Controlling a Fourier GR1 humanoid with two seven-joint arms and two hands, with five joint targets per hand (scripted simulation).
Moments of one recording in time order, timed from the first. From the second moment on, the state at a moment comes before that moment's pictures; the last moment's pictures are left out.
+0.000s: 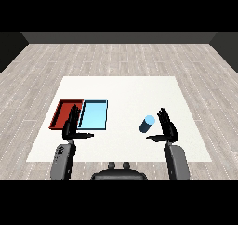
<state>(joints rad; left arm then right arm) -0.01 0.07 0.05 -1.60 0.10 -0.09 -0.29 0.01 -0.09 -0.08 -1.57 -0.15 0.21 -0.23</state>
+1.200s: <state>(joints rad) -0.02 0.07 0.08 -1.60 0.14 -0.13 -0.29 -0.18 -0.09 -0.15 -1.18 -0.17 0.17 -0.30</state>
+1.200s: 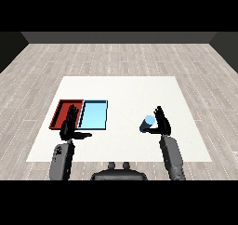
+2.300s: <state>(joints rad) 0.00 0.05 0.07 -1.62 0.13 -0.11 -0.28 -0.34 -0.03 -0.15 -0.93 -0.16 0.01 -0.38</state>
